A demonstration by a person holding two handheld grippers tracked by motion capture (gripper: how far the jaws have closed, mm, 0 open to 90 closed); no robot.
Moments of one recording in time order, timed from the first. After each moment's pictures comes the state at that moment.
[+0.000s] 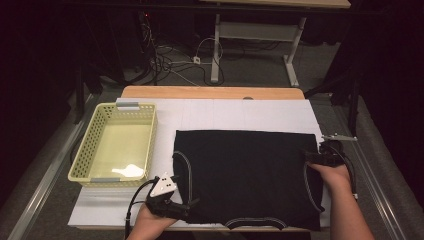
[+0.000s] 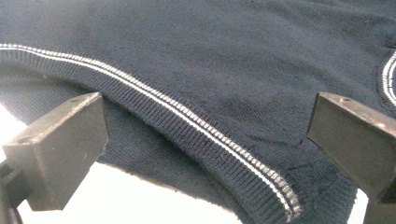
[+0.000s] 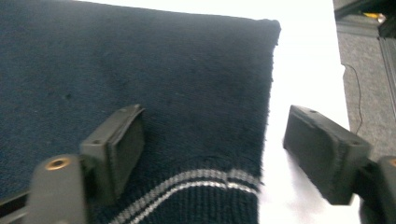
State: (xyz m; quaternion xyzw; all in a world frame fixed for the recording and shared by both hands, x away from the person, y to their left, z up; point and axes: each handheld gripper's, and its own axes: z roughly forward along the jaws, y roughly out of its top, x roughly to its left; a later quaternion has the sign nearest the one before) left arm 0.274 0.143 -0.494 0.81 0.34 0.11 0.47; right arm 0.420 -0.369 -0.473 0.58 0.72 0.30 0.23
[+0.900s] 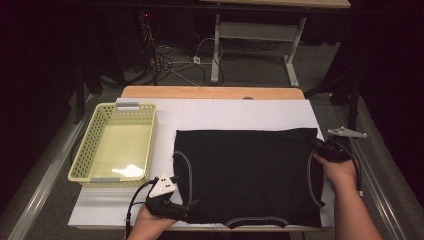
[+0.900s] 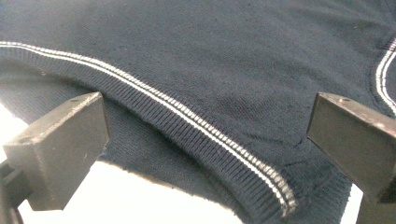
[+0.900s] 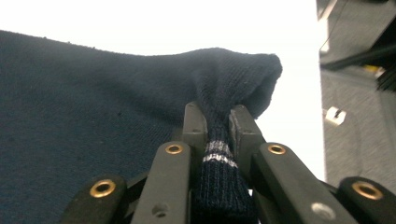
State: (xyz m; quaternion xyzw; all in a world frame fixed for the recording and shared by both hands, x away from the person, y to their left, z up) left arm 0.271 0.144 -0.495 0.80 0.34 0.11 0.48; right arm 0.417 -0.371 -0.438 0.52 0.73 0.35 0.28
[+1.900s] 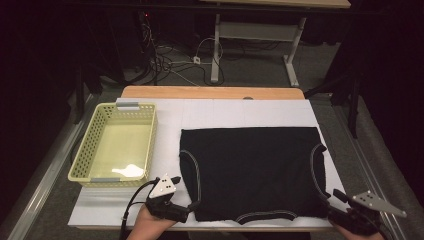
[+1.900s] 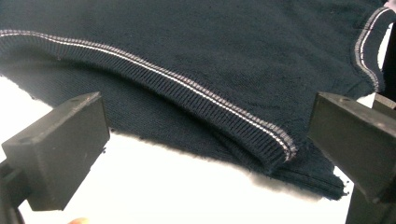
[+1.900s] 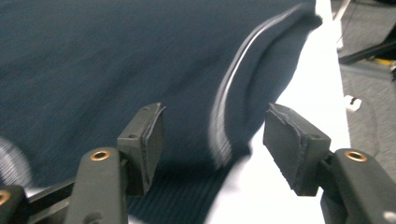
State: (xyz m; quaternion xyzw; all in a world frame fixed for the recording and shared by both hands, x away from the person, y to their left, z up) left arm 0.272 0.144 -0.495 0.81 0.33 0.09 0.48; right arm 0.230 -0.376 -0.465 0.51 0.72 0.39 0.26
